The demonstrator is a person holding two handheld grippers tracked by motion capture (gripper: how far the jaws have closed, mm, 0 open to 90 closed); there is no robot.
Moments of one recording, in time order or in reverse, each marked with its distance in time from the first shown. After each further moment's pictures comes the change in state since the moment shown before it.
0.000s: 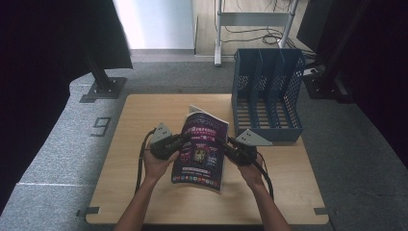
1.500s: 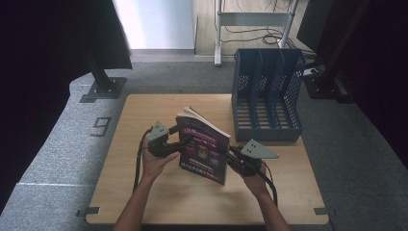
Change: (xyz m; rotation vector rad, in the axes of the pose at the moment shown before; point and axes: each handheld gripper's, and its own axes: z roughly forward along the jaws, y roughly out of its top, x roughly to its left) left arm 0.015 -0.010 0.003 0.008 0.031 -0.035; right arm 0.013 -0.010 -0.026 -0.071 0.090 -0.056
